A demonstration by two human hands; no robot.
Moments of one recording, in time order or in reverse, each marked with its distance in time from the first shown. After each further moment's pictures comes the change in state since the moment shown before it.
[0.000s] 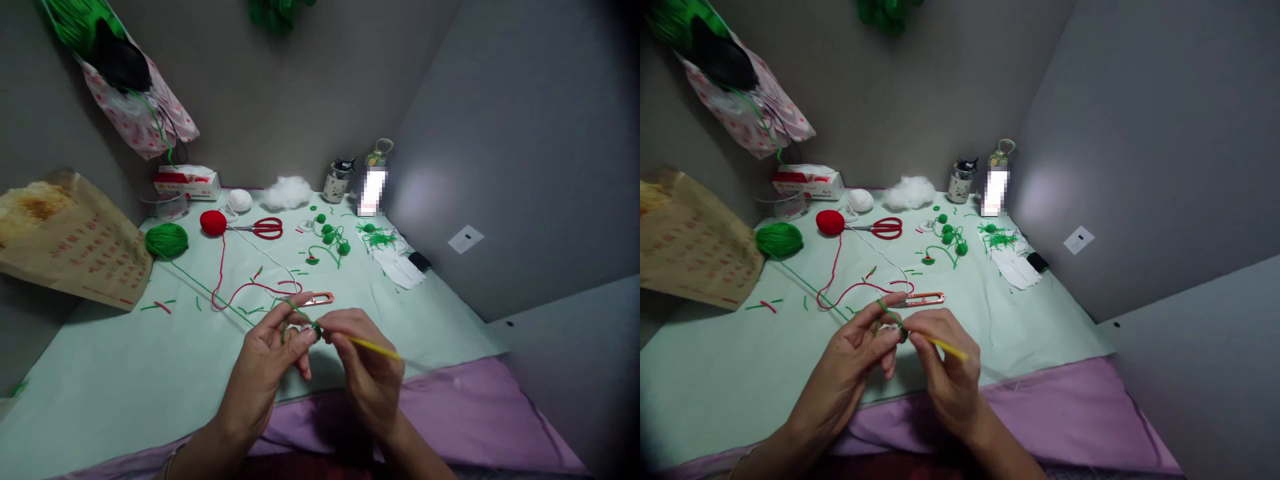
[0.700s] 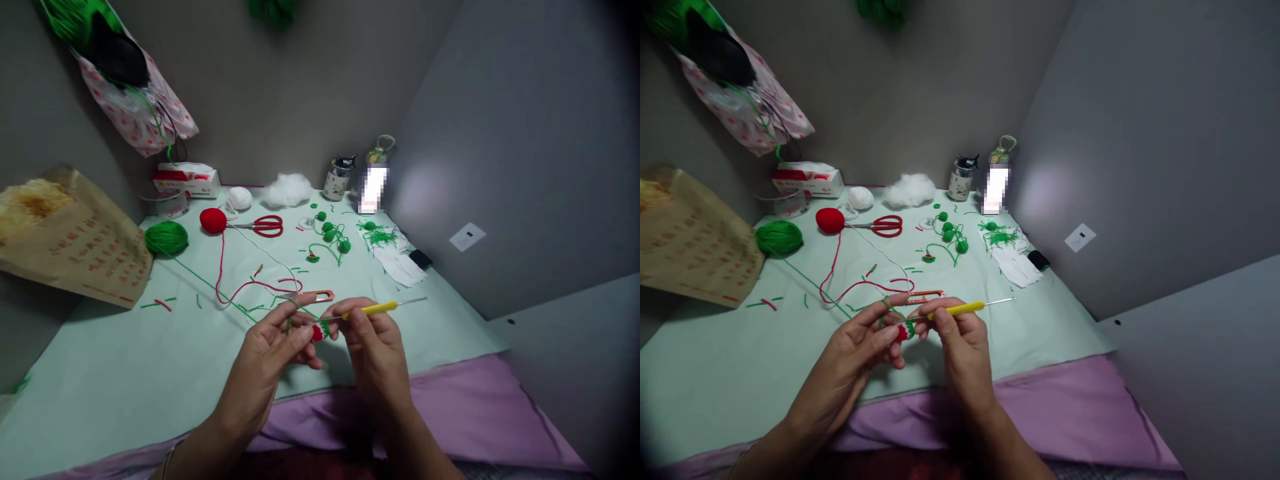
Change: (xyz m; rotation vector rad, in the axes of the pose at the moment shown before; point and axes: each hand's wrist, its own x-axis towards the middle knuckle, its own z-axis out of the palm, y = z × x) left_hand -0.001 0.005 -0.003 0.005 -0.038 -0.044; right_hand 0.009 0.006 -0.004 0.603 0.136 0.531
